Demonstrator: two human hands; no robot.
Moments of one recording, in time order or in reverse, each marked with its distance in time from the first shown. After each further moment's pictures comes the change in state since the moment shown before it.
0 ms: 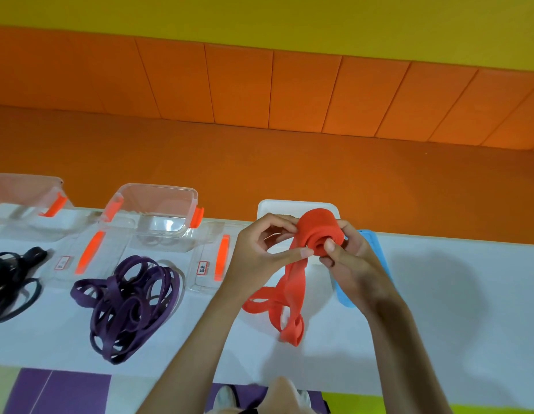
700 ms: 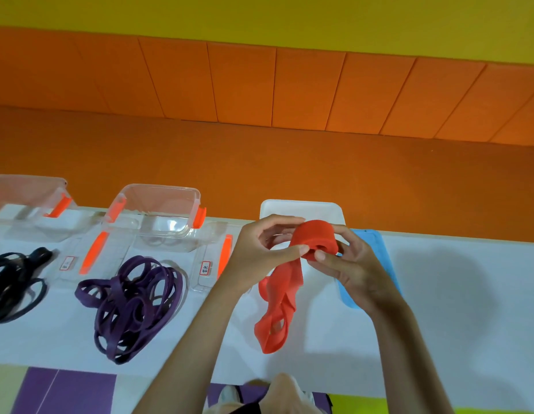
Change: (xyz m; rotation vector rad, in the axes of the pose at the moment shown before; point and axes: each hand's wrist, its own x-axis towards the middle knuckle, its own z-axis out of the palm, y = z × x) left_hand 0.010 -0.002 -0.010 0.004 -0.074 -0.150; right_hand 0.005 0.009 -0.012 -0.052 0.001 0.072
